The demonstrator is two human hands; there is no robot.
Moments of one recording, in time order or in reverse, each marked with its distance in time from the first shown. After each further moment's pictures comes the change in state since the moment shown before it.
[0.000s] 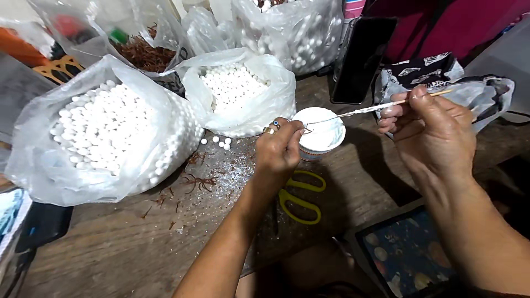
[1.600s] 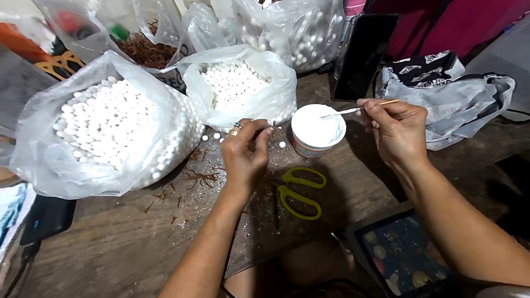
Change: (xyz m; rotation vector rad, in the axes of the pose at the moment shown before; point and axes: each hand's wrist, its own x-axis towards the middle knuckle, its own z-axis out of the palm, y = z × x) left_hand -0.010 -0.014 -0.045 0.039 -0.001 -0.143; right_hand 0.013 0.043 -0.008 -0.303 -0.072 -0.132
